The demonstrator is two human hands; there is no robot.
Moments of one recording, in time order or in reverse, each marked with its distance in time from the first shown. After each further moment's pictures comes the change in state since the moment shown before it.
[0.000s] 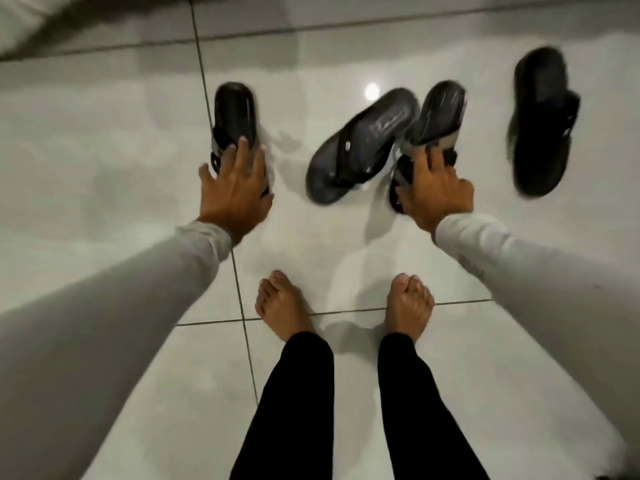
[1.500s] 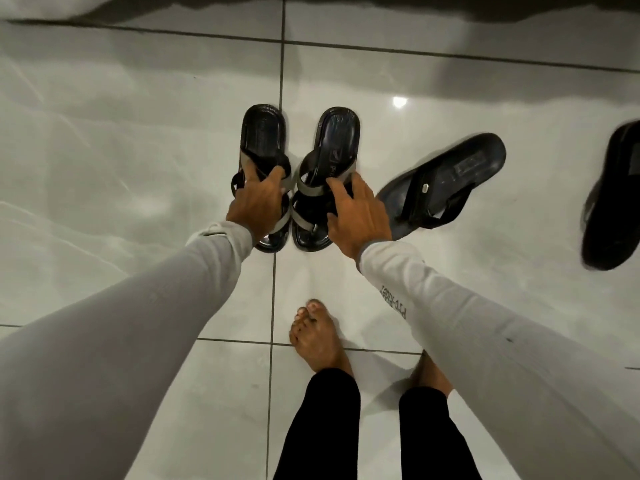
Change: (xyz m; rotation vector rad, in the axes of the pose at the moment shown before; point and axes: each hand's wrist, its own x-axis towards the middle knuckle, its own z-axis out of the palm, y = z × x) left_hand 0.052 -0.104 0.037 -0.485 -0.087 -0.149; right_hand 0.048 -0.225 0.039 0.130 -0.159 -0.257
